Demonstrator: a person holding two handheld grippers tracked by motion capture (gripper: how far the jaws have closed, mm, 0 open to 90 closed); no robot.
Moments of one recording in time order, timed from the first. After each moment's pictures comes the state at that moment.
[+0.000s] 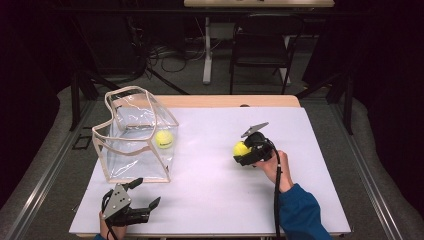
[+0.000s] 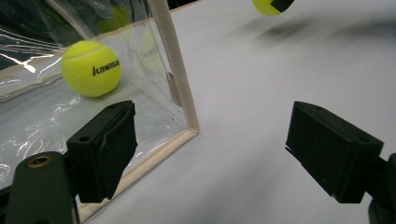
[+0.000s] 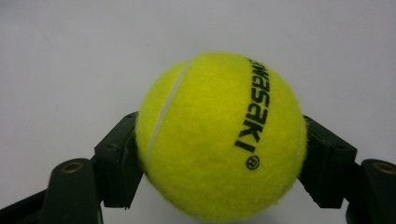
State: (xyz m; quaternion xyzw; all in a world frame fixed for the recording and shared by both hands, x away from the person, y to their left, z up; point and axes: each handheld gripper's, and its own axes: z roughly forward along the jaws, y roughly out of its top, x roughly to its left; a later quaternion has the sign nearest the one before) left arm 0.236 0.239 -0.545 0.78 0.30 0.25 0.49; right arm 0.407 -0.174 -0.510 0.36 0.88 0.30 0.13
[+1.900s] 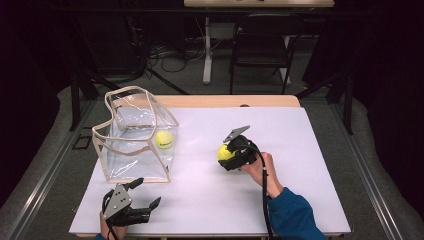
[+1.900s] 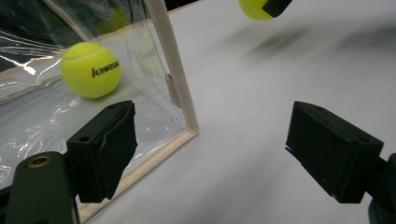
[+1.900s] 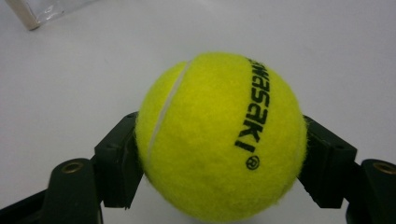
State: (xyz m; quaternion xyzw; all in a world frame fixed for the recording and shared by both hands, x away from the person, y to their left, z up) left arm 0.235 0.238 -0.544 0.78 0.30 0.25 0.49; right arm 0.393 -0.126 -0.501 0.31 0.89 0.31 0.13
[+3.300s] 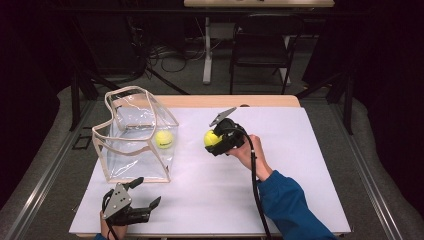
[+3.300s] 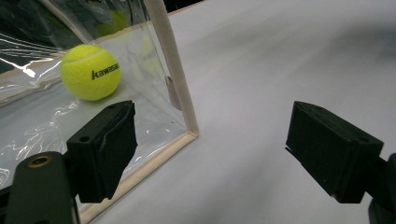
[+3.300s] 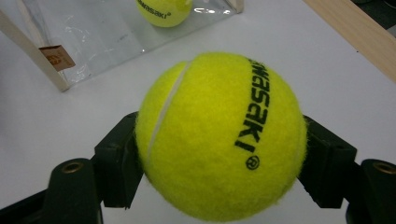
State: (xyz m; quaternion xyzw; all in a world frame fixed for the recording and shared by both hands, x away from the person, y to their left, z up) left arm 0.236 0.238 -0.544 0.78 0.30 0.25 0.49; right arm 0.419 -0.089 -0.458 0.27 0.90 0.32 0.13
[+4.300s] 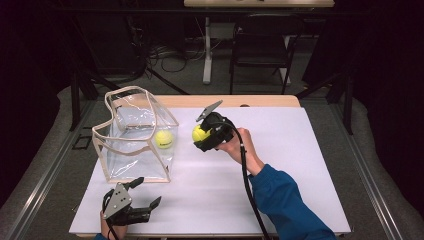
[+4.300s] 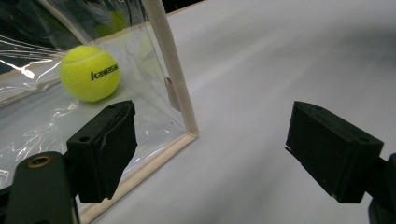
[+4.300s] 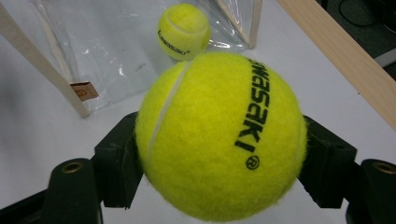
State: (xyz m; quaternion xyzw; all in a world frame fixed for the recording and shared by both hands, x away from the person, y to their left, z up) left arm 0.237 0.237 -0.544 0.78 0.29 0.25 0.49; right arm 0.420 -0.057 -0.432 0.24 0.90 0.33 0.14
